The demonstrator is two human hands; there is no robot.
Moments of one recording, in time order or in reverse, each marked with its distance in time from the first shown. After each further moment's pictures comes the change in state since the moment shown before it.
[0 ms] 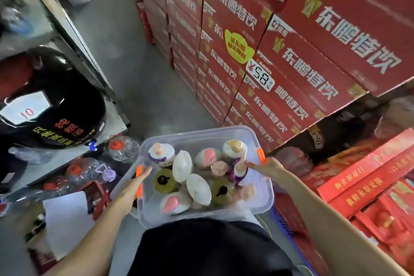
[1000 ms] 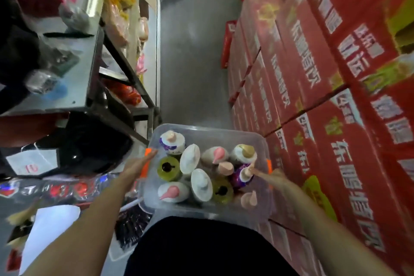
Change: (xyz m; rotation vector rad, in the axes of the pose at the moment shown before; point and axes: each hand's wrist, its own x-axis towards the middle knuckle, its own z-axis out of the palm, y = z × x) left_hand 0.260 0.362 -0.056 -0.325 0.340 -0.156; right_hand 0.316 -0.484 -0.097 -0.128 -0.270 -0.121
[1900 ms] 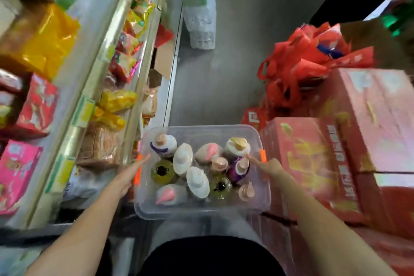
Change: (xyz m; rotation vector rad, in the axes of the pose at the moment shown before) left_hand 0.302 0.523 -0.001 -0.239 -0.087 0.028; right_hand 0.298 -0.617 -0.135 -0.167 0.021 -0.104
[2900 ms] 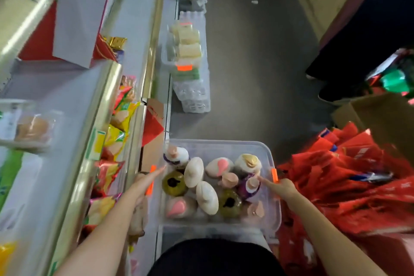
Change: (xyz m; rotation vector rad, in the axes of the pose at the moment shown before) left_hand 0.356 0.495 0.066 0.149 0.044 0.088; right_hand 0.263 -0.457 -0.156 0.067 0.093 0.041
